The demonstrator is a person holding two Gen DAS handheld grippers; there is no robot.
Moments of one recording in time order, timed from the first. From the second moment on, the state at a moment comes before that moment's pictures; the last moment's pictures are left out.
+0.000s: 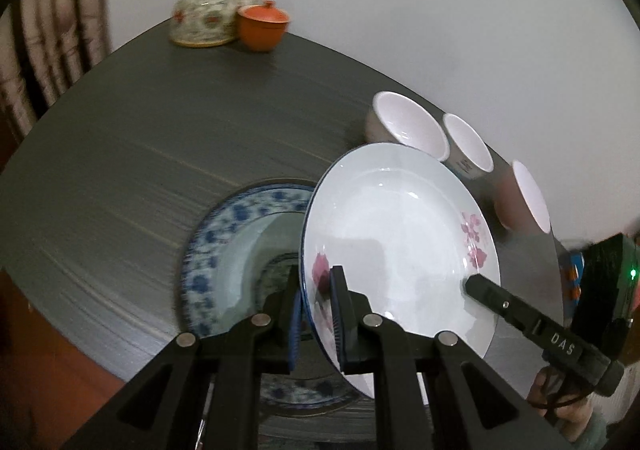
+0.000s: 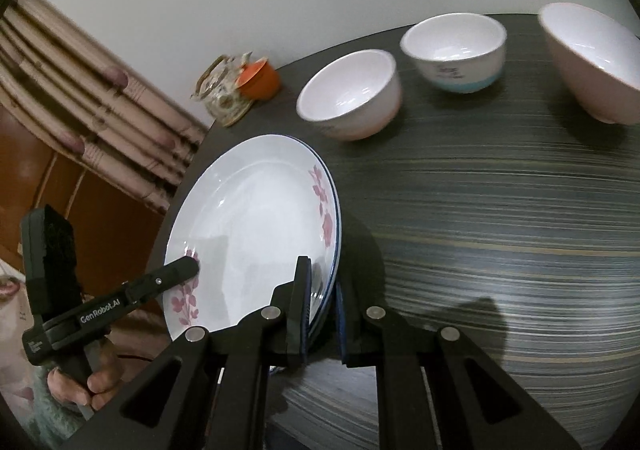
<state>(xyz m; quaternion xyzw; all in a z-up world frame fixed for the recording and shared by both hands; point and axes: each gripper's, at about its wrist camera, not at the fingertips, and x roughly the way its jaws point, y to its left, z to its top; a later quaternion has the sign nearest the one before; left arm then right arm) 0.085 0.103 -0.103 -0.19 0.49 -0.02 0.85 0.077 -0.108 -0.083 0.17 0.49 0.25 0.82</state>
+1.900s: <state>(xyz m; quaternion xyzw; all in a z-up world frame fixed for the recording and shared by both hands) 0.079 0.154 -0.148 -0.21 0.54 0.04 0.81 0.082 0.004 -0.120 0.05 0.56 0.19 0.80</state>
